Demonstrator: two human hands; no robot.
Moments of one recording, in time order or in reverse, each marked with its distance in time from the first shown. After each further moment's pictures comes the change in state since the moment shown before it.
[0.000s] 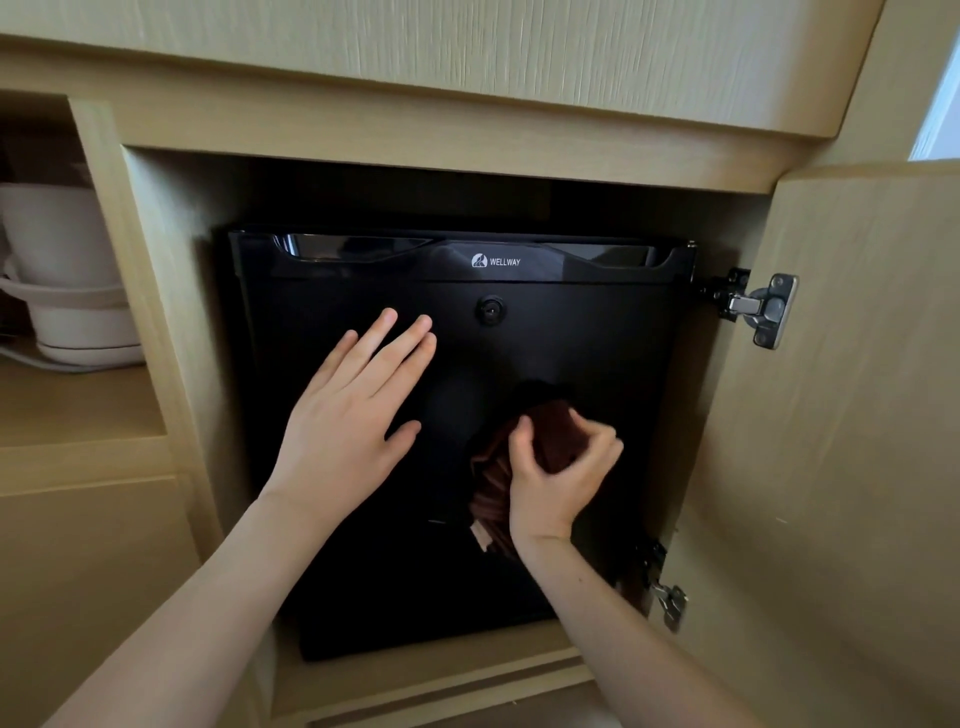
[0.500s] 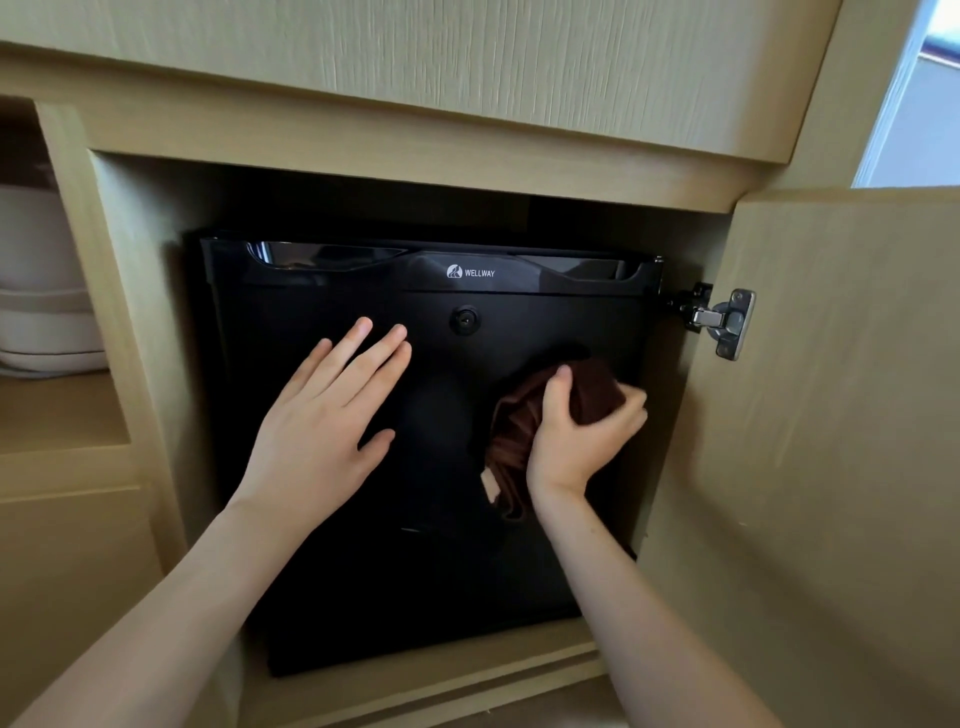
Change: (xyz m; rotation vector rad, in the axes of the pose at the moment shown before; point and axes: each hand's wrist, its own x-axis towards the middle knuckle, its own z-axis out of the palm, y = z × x) left_hand 0.000 0.000 0.000 -0.005 0.010 0.016; right_hand 0.059 -0.020 0.000 0.019 0.190 0.071
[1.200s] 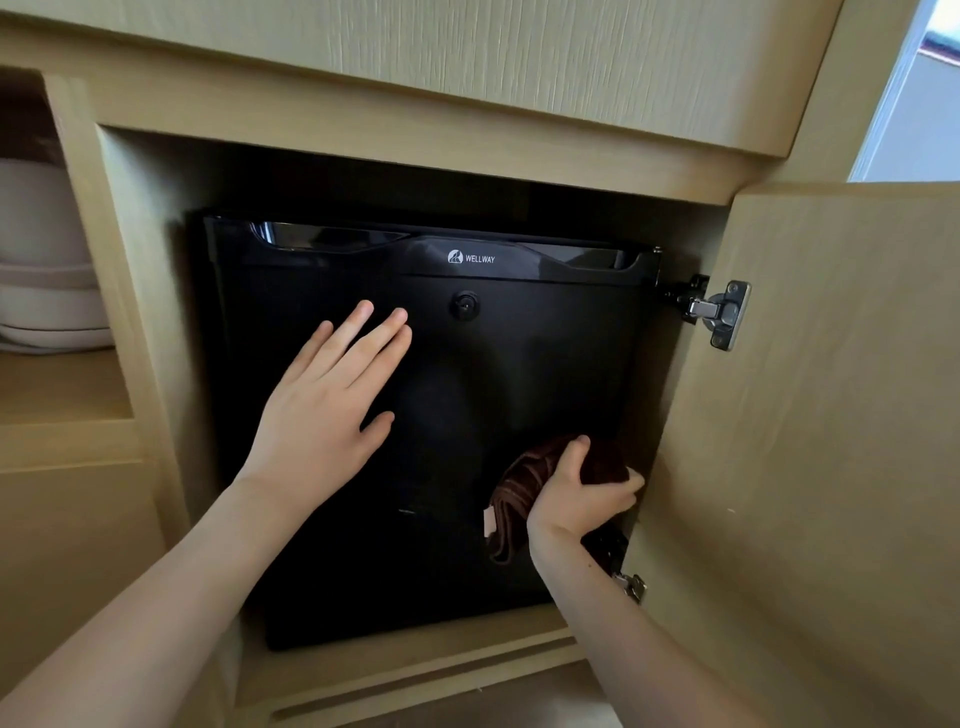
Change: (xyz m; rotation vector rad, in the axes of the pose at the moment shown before) left_hand -0.002 0.004 0.000 -0.001 -0.001 -0.014; right_hand -0.028 0.051 -0.042 -0.072 0.145 0.390
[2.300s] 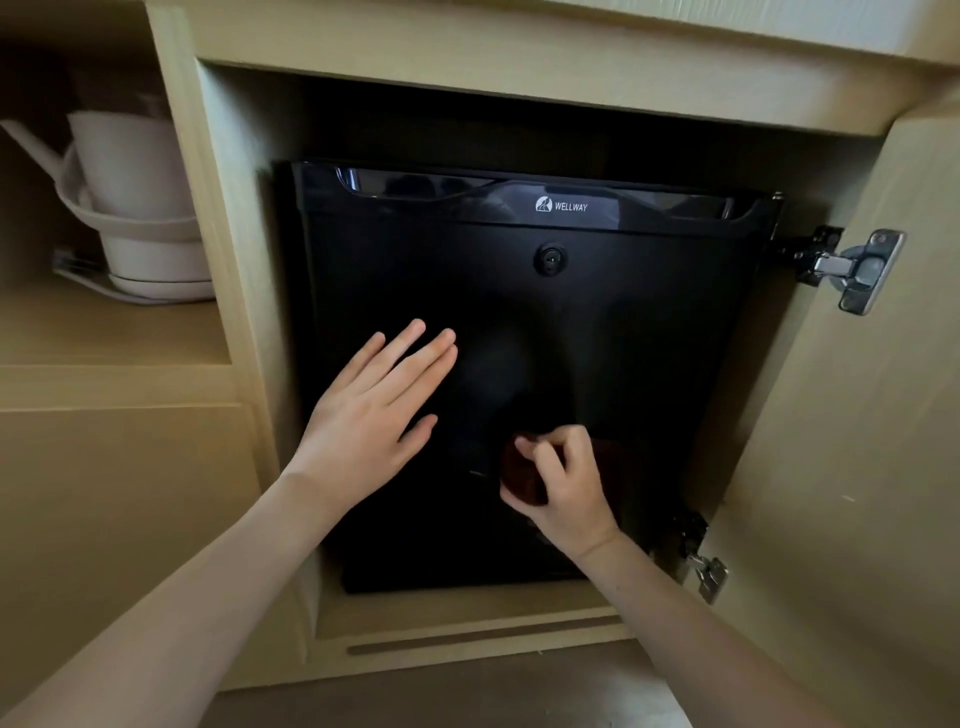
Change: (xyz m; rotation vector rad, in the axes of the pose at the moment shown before) left_hand -0.053 -0.027 0.025 0.111 -0.022 0.072; right_hand -0.028 0.036 -0.008 -0.406 -0.950 -1.264
